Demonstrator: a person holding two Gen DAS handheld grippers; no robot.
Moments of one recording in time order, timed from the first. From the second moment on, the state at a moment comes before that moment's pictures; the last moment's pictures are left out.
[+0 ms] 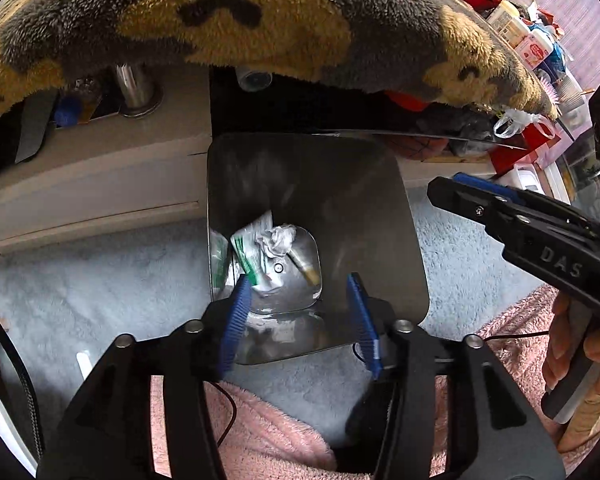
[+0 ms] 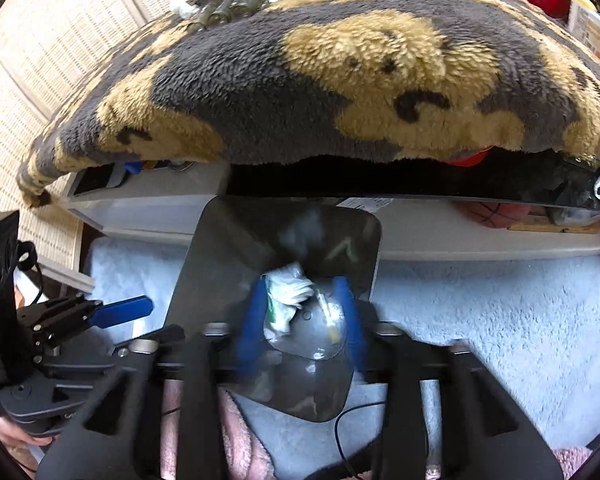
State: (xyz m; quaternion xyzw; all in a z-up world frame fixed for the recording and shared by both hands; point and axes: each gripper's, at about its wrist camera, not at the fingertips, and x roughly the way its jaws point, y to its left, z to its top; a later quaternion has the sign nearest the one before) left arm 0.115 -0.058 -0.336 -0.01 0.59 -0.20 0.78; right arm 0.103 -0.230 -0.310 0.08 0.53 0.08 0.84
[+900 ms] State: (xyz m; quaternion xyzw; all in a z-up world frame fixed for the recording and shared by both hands) left arm 0.108 -0.028 -0.250 -0.02 0.52 -0.18 0.84; right arm 0.099 -0.260 -0.225 0.09 0.45 0.04 0.89
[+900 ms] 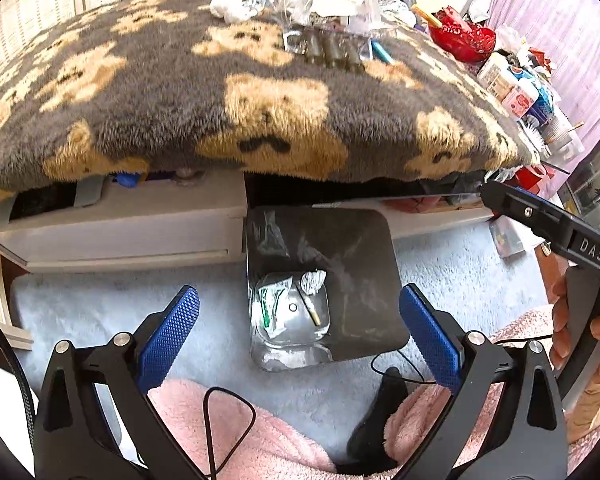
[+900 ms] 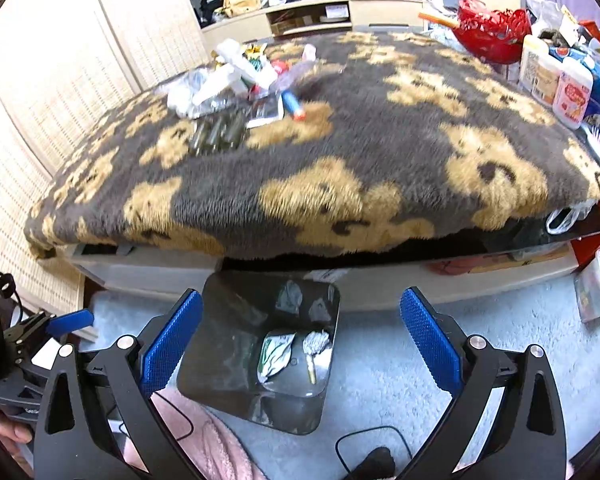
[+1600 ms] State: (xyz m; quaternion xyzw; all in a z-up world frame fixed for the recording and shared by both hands) left arm 0.206 -0.020 -0.186 -0.01 0.44 -0.14 0.88; right arm 0.196 -0.253 -0.164 0.10 0.37 0.06 0.92
